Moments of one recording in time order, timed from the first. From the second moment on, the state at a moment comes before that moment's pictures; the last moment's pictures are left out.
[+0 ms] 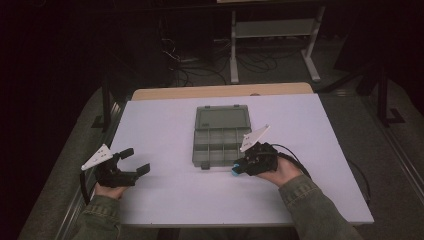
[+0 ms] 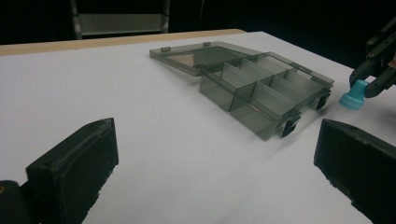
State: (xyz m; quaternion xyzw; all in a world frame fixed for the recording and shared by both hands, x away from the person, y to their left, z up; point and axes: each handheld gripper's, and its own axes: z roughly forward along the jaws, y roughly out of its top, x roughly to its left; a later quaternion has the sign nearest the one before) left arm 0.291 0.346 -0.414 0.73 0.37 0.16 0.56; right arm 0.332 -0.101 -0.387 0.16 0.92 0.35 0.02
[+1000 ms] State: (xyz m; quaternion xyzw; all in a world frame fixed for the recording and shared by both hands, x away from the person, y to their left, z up) left arm 0.291 0.346 -0.414 0.73 0.37 0.16 0.56; right arm 0.342 -0.110 -0.354 0.16 0.91 0.37 0.04
